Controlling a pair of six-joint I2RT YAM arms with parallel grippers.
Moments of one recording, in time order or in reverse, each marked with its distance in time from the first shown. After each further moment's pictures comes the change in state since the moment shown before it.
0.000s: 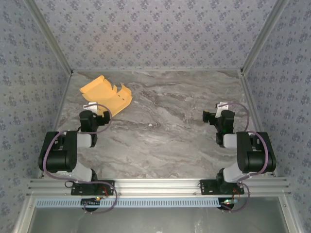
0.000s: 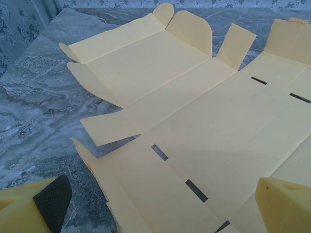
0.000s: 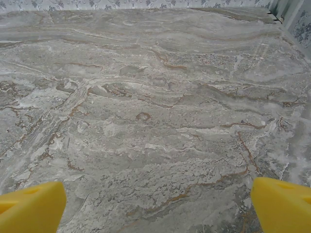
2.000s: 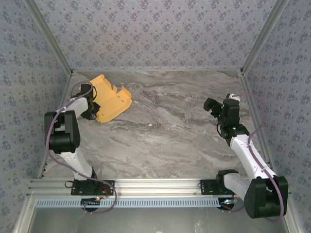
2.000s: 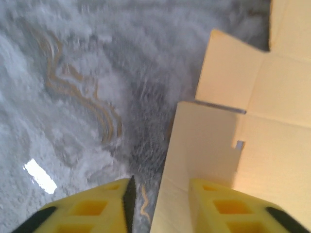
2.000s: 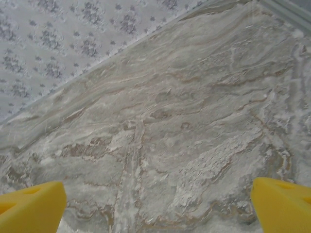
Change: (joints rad) left arm 0.036 0.271 0.762 -1.297 -0.124 -0.832; right arm 0.133 -0.478 0.290 -0.847 0.100 0.532
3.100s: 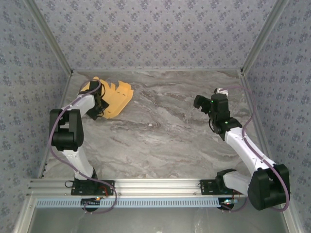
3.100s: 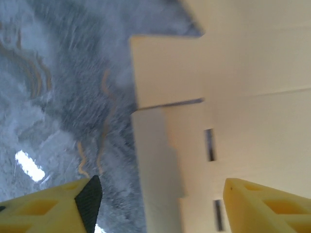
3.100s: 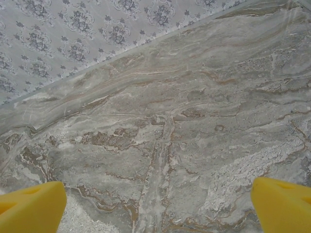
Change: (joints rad) left arm -0.095 0.050 0.083 -0.061 0.020 -0.085; right arm 0.149 0.101 0.100 -0.011 0.086 -0.032
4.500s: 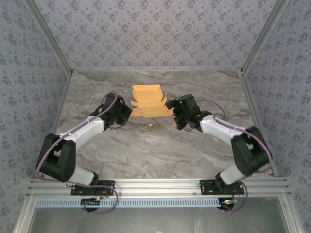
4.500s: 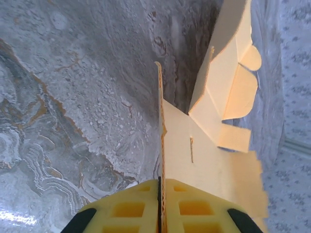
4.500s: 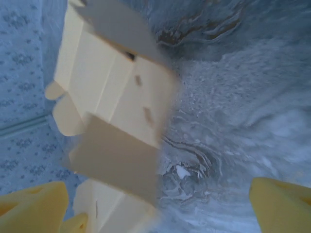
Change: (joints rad) left arm -0.348 -0.410 -0.385 0.442 0.294 -0.446; right arm 0.278 0.351 0.129 -0.017 -0.314 1.004
